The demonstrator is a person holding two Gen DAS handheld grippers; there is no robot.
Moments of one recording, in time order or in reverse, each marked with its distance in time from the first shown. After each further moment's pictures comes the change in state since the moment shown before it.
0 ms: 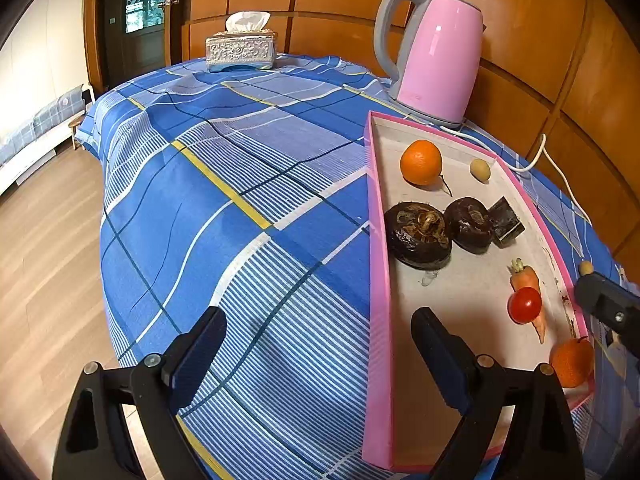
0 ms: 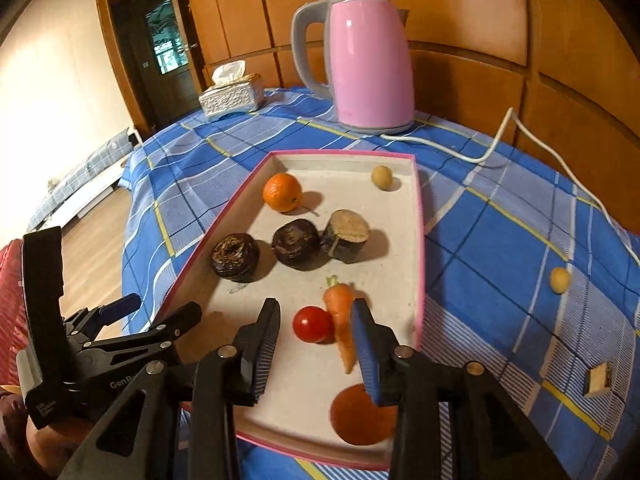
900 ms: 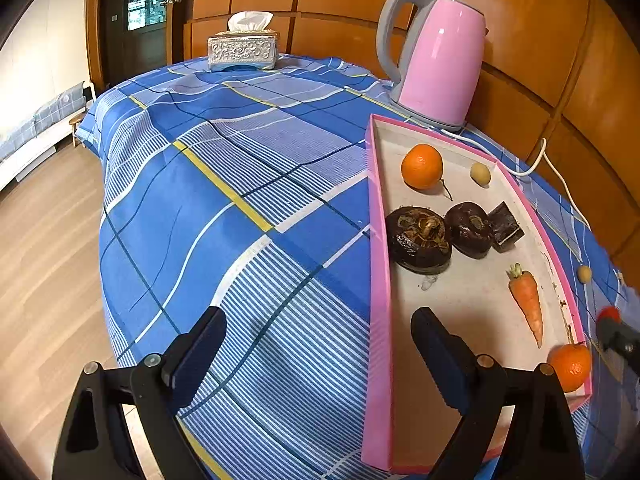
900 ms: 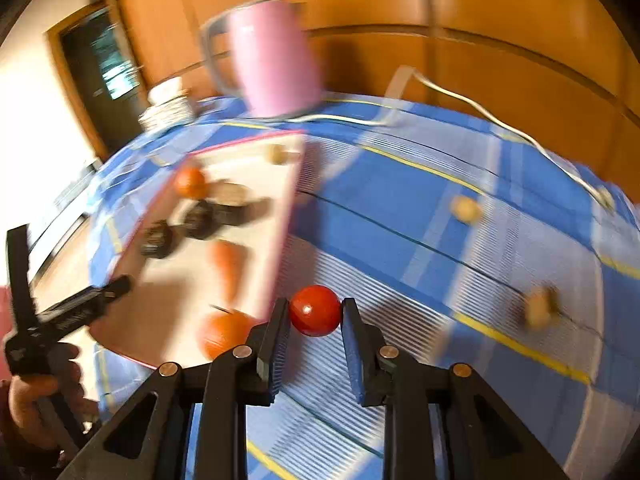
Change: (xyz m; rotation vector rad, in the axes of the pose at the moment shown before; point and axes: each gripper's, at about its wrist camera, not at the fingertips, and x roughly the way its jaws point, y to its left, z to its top) left arm 0.000 0.001 0.002 -0.015 -0.001 -0.003; right arm -0.032 -0.069 -0.033 0.136 0.013 -0.069
